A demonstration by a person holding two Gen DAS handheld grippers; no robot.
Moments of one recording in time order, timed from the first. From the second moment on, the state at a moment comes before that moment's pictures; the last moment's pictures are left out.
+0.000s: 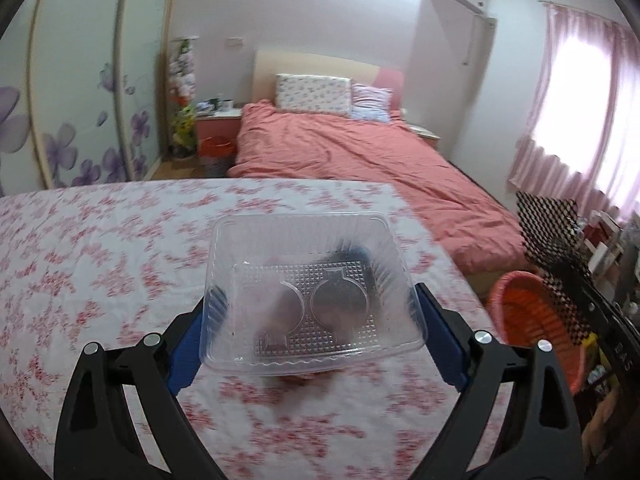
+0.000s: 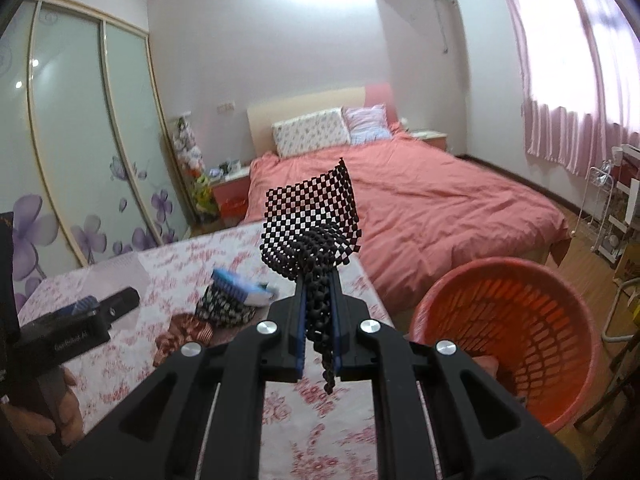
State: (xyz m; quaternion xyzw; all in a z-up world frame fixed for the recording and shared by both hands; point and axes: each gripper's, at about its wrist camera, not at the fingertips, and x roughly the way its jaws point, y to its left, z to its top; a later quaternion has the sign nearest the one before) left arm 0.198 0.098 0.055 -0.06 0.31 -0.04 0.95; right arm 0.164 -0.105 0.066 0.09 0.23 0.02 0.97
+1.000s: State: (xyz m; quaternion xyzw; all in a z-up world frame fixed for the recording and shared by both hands) left arm 0.217 -0.115 0.037 0.01 0.33 -0.26 0.91; right arm 0.123 -0.288 0.035 0.19 0.21 -0.13 0.95
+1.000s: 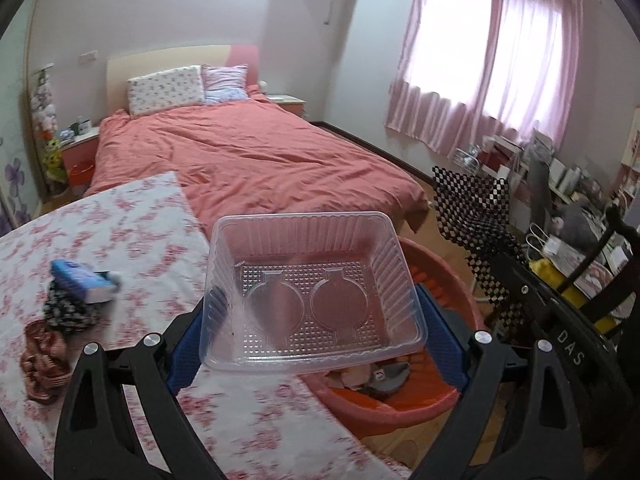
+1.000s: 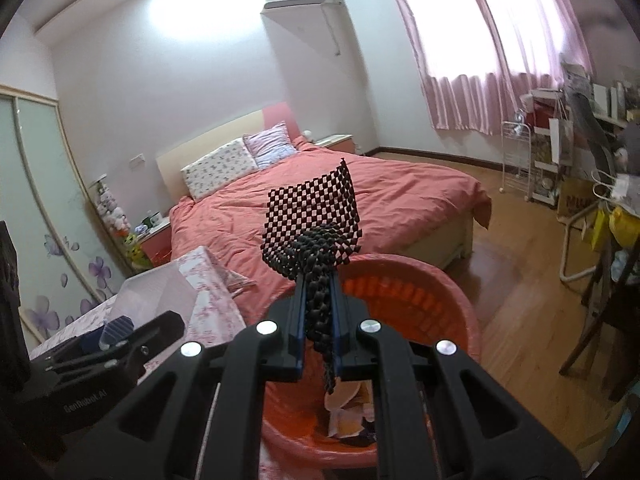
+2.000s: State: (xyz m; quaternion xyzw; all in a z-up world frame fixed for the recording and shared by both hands) left arm 0.229 -0.160 -0.016 0.03 0.42 -0.26 0.87; right arm 0.136 -0.340 -0.007 0.26 0.25 -0.12 0.92
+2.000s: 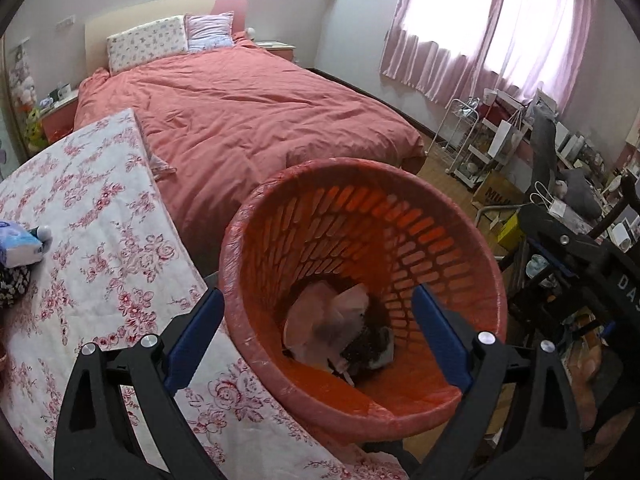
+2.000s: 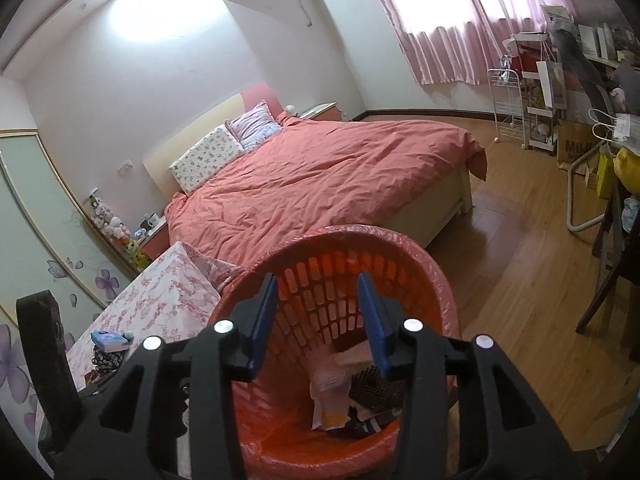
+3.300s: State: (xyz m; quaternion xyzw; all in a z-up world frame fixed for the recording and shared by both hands) left arm 0.232 0.104 -0.012 0.00 0.39 -0.02 0.92; right arm 0.173 -0.205 0.004 0.14 0.31 -0.04 0.94
